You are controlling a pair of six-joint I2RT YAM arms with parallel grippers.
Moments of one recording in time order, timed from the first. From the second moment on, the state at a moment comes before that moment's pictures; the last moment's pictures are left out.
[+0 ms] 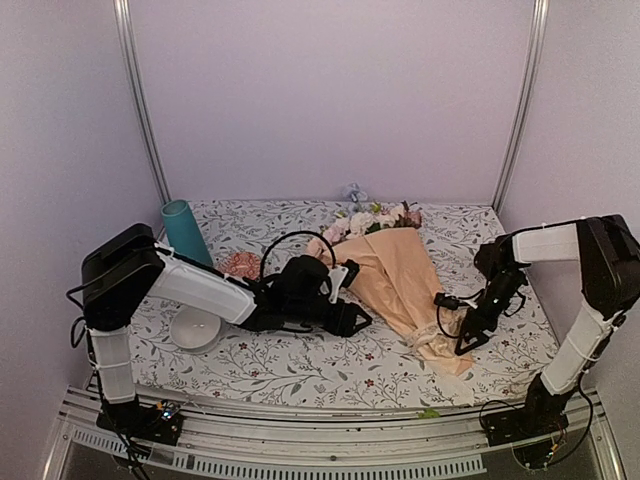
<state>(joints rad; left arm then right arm) -1.00 1.98 1.09 0.32 0.17 -0.47 0.15 1.70 0.93 -1.04 -0.47 -0.83</state>
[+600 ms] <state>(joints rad) -0.95 1.67 0.84 0.28 0.15 -0.35 0.56 1.71 1.26 -1.23 -0.71 -0.80</state>
